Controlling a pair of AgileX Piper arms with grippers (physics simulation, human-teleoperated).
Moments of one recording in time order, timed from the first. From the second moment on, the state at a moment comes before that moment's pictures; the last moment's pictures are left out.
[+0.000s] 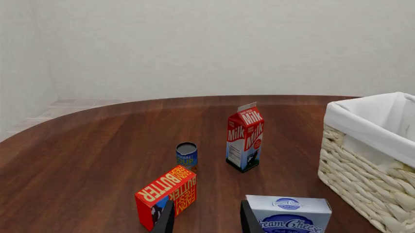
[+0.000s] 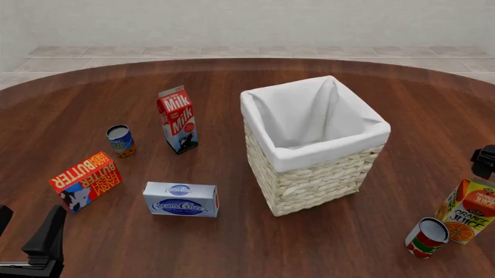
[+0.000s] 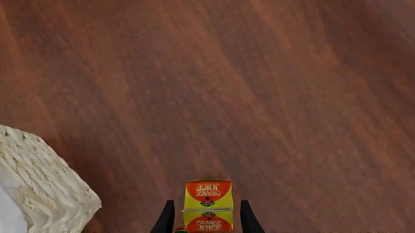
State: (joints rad) left arm 0.00 0.01 0.00 0.00 0.00; right arm -0.49 1.18 -0.78 0.50 0.10
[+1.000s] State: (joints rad) left arm 0.00 0.01 0.00 0.00 0.00; right arm -0.49 1.21 -0.75 0.46 0.10
